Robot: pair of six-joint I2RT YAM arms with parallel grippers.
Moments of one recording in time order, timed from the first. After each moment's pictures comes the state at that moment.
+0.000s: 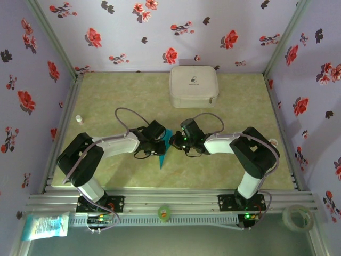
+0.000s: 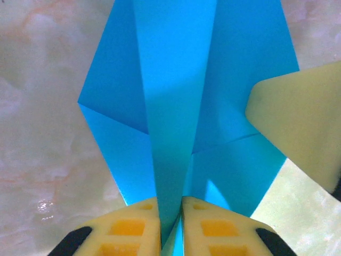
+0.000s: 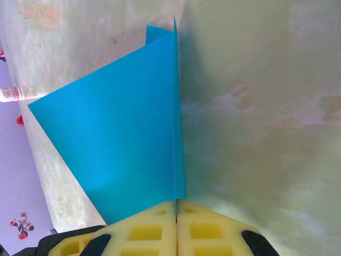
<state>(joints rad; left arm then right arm) -0.82 1.65 0.90 -0.39 0.10 -0.67 0.74 1.73 0.75 0.19 -0.32 1.14</state>
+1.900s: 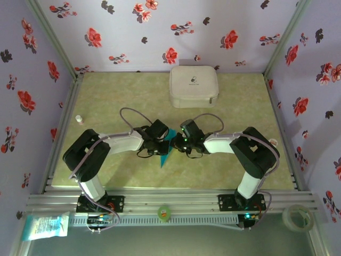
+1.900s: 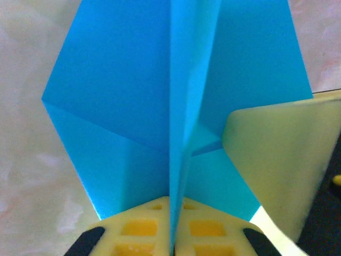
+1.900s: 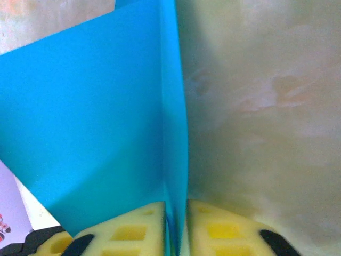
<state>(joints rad) -0.82 1.73 0.94 -0.37 0.16 -0.67 0.74 1.73 0.76 0.10 -0.31 1.10</state>
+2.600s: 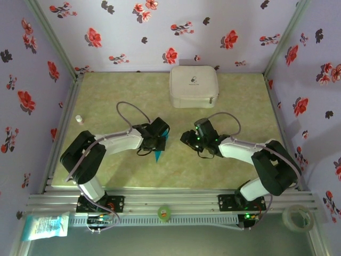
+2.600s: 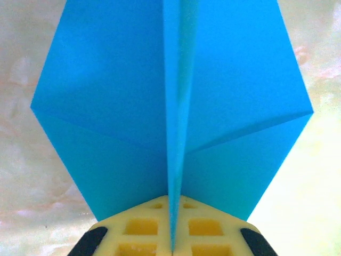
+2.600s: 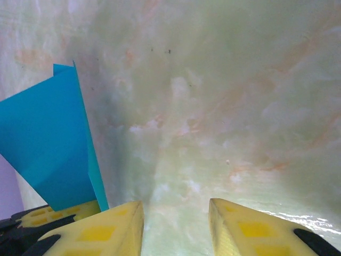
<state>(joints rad) -0.83 1.70 1.00 -0.49 -0.09 -0.68 0.63 1.47 0.64 0.02 -0.23 1.07</state>
